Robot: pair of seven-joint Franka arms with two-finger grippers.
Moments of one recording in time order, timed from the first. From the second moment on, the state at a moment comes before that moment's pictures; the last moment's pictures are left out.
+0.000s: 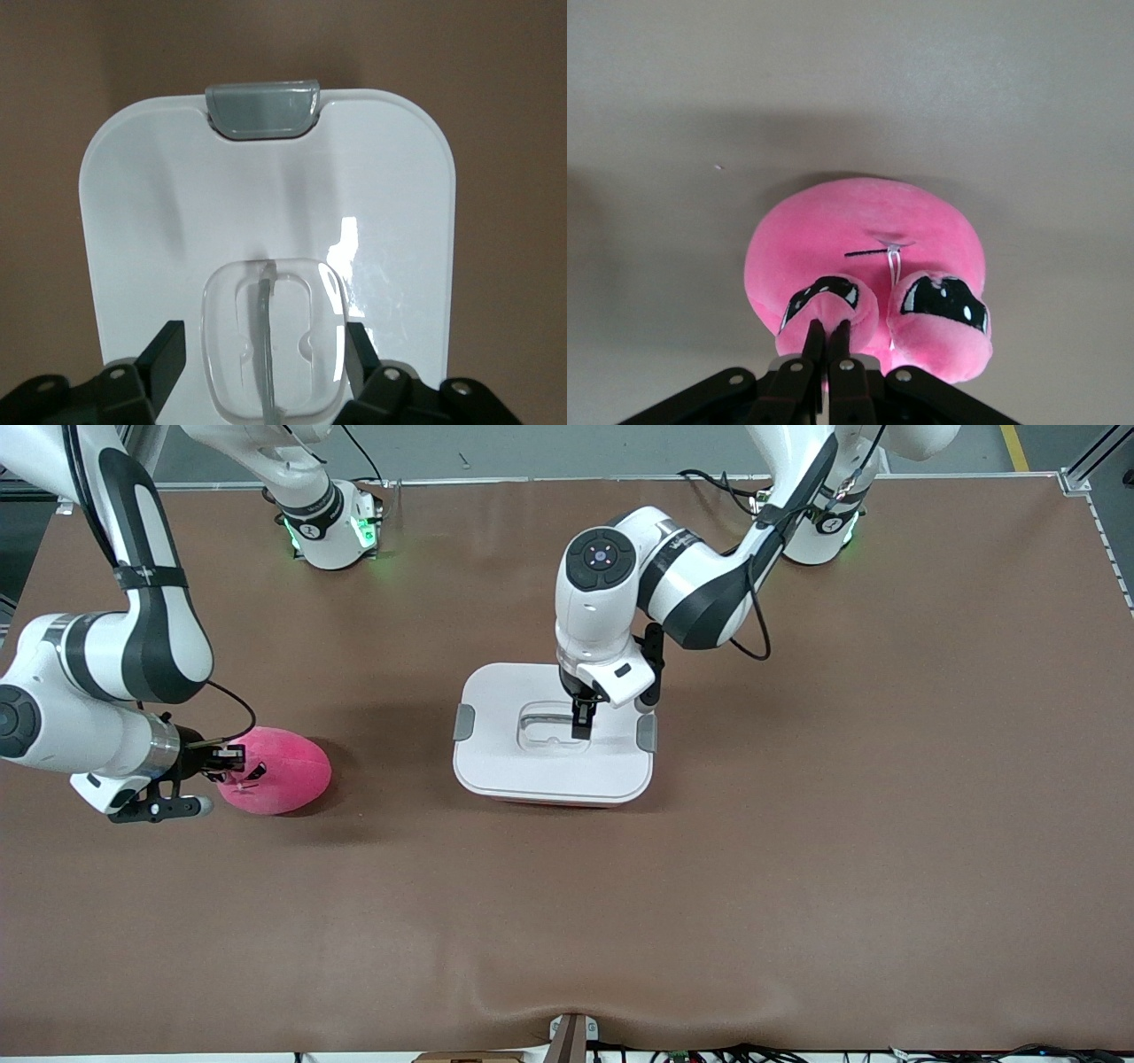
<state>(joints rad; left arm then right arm) -0.75 0.51 -0.07 -1.47 0.03 2.06 -2.29 0.00 0.31 -0.02 -1.77 0.04 1.90 -0.12</state>
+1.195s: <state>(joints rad) -0.78 0.58 -0.07 -1.47 0.03 2.18 -2.47 0.04 0.27 -0.02 -1.51 0.04 1.62 -0.14</state>
